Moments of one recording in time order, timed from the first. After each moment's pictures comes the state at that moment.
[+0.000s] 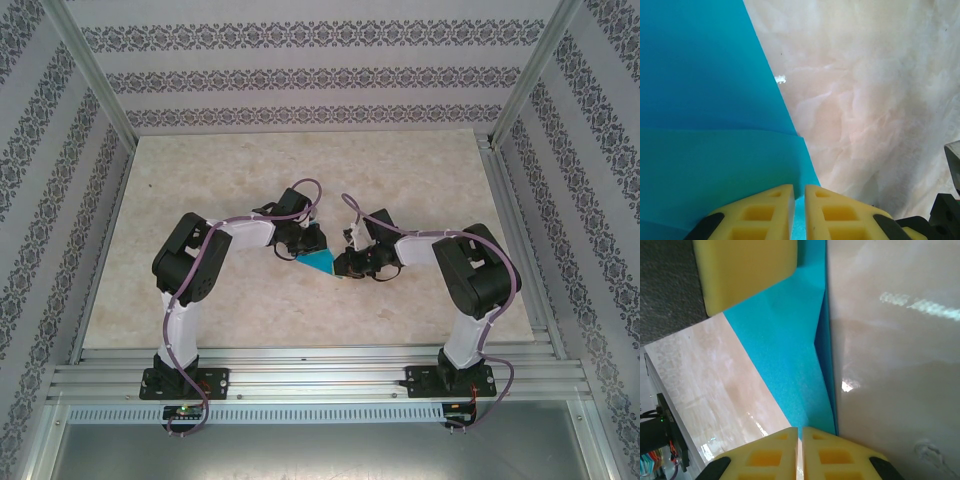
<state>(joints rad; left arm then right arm) -0.56 2.05 1.26 -0.23 0.44 -0.72 0.44 1.83 0.83 -0.11 -0.71 0.42</state>
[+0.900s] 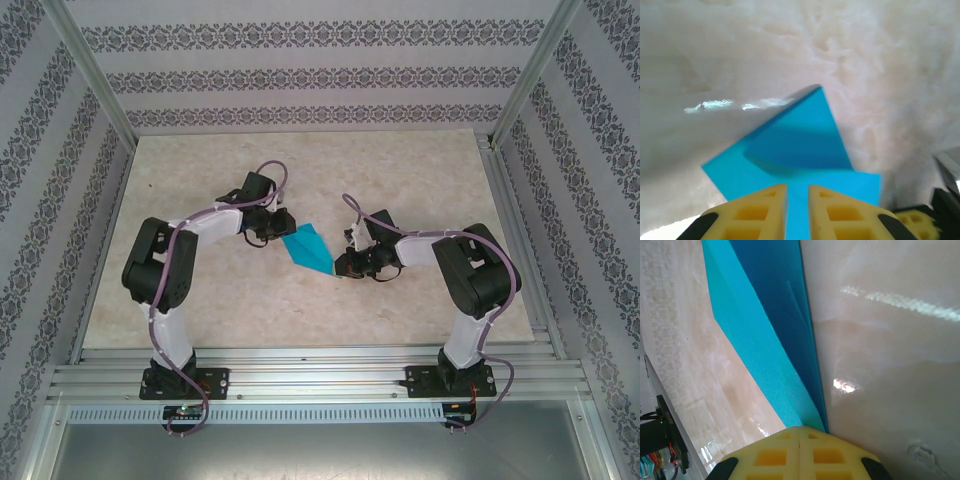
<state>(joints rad) -0.38 1.85 1.19 -0.35 0.42 -0.58 0.44 1.83 0.82 -0.10 -0.71 0.43</state>
